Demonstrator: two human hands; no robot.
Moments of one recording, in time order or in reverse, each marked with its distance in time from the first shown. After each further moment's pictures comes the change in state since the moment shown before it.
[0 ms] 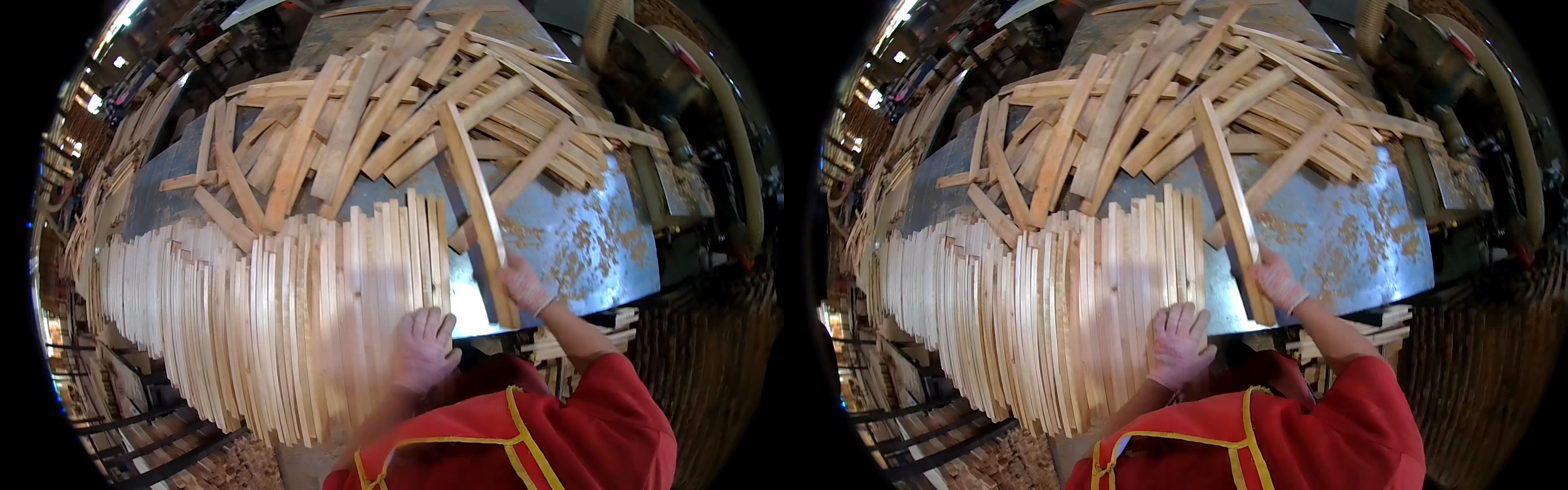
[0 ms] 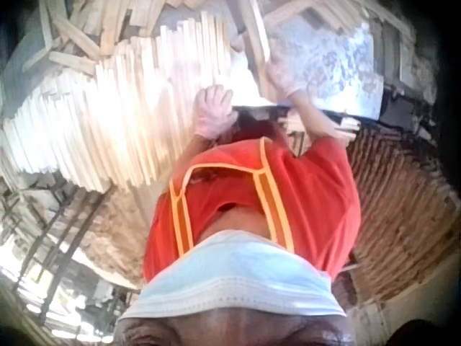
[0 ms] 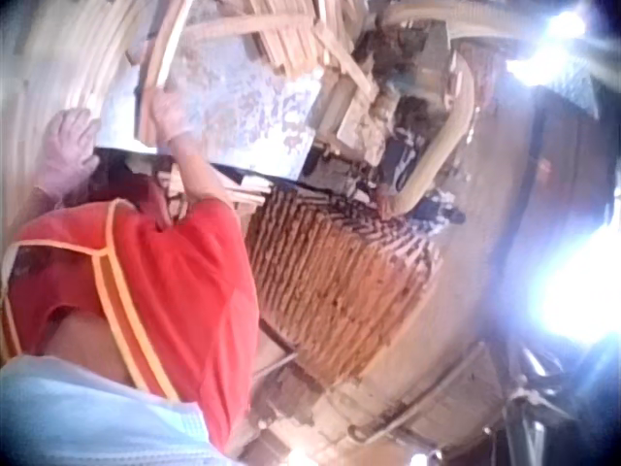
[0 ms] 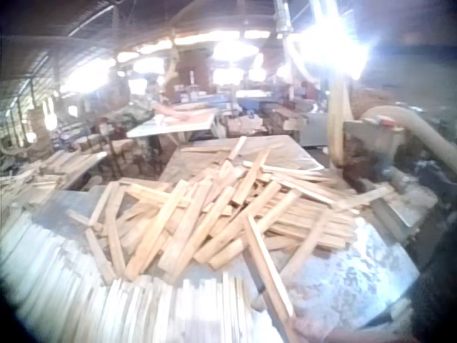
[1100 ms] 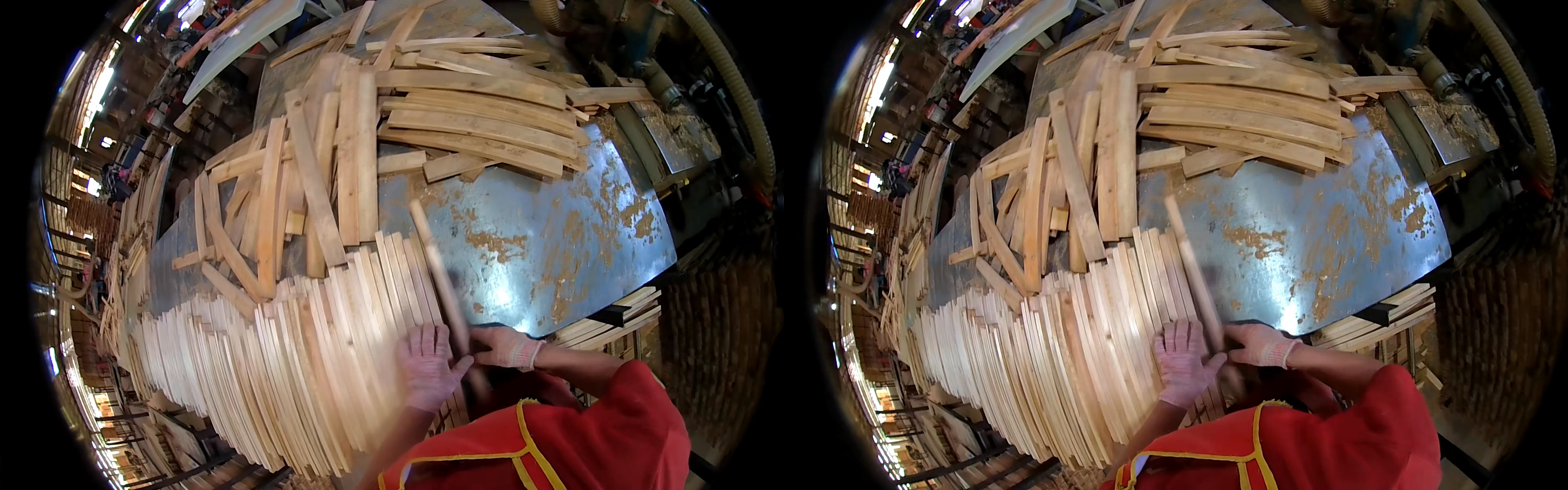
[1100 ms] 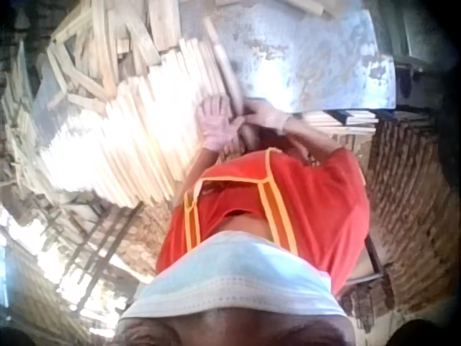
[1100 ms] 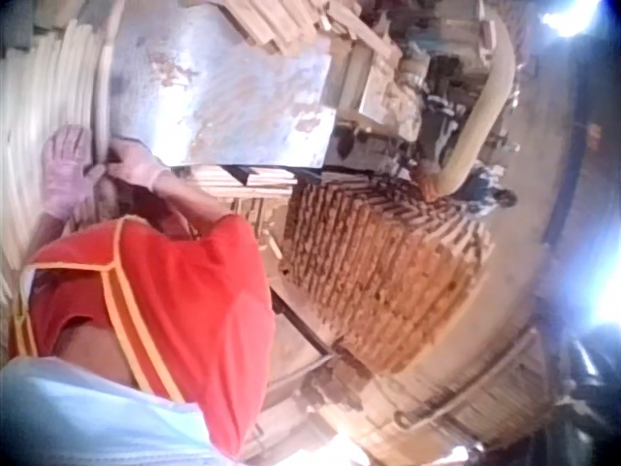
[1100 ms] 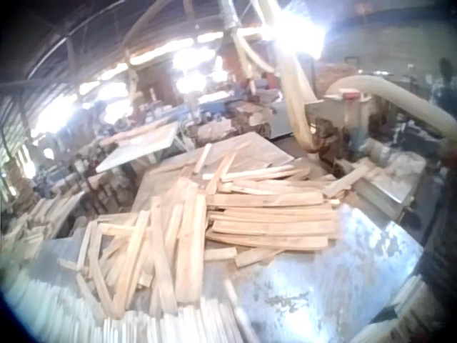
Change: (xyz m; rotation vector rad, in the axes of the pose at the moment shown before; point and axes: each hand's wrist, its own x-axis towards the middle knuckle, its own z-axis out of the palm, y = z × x) left_hand 0.057 0.028 0.020 0.189 -0.143 -0.120; right_hand -0.045 0.042 0.009 -0.413 -0.341 -0.039
